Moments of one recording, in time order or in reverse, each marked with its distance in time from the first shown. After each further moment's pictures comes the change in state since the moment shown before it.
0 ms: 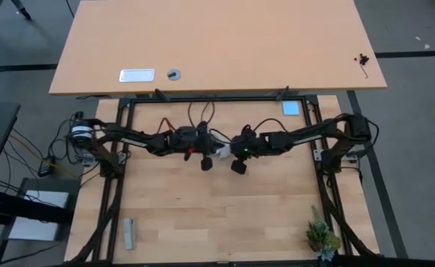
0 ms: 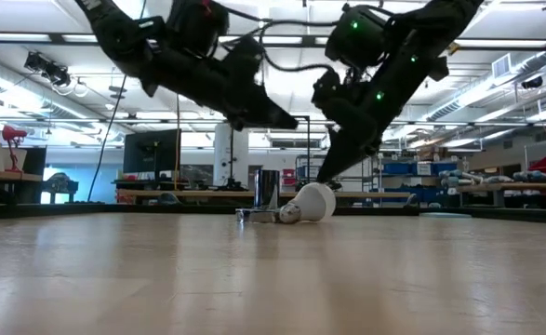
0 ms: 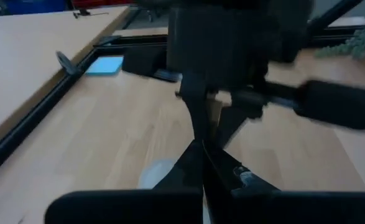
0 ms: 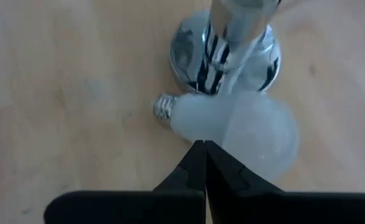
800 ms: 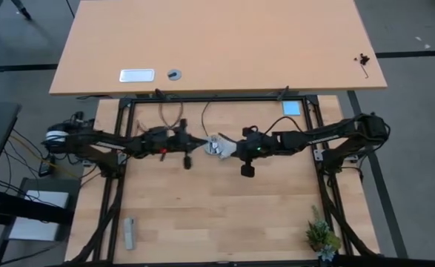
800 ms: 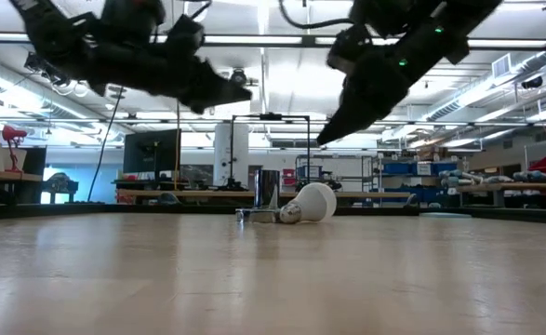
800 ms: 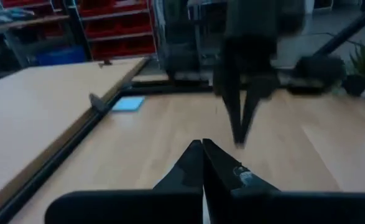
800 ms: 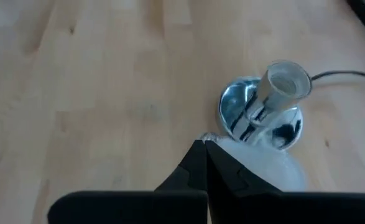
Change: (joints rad) left arm 0.021 -0.300 -0.311 0.219 0.025 0.025; right arm 0.032 -0.165 -0.064 0.087 -0.108 -0.223
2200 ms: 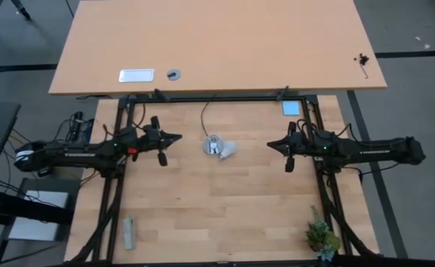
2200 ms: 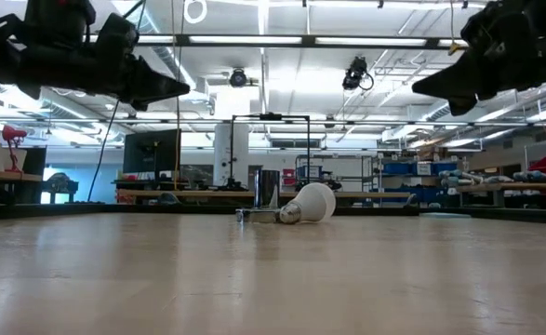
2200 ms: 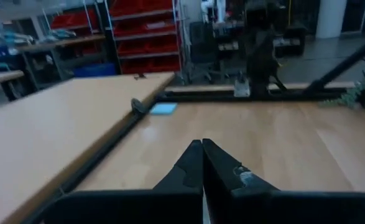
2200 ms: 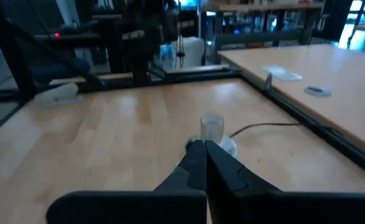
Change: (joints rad) left arm 0.099 -0.536 -0.287 -0.152 -0.002 -0.005; right arm -0.044 -1.037 -0.653 0.189 0.031 0.067
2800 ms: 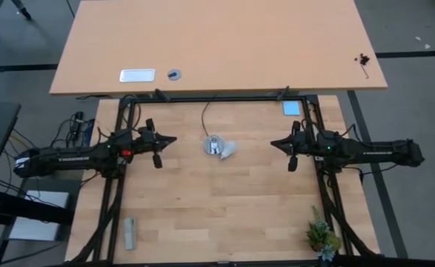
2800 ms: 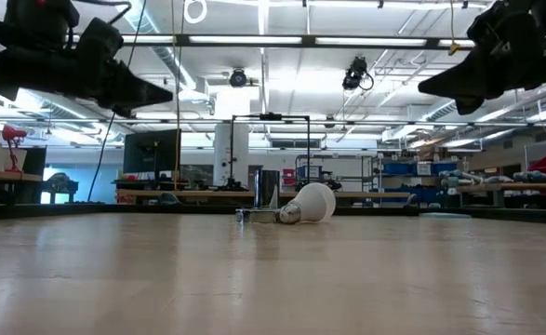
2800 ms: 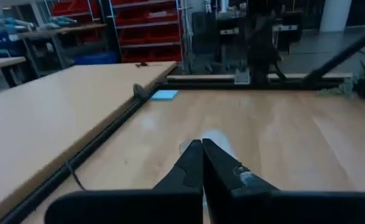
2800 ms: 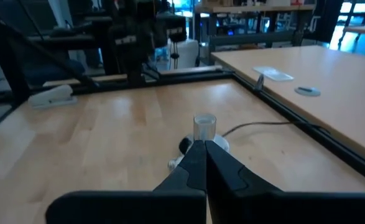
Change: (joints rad) left arm 0.000 -0.210 -0.053 -0.187 -0.017 -0.022; right arm 0.000 -0.084 0.002 -0.090 0.025 0.000
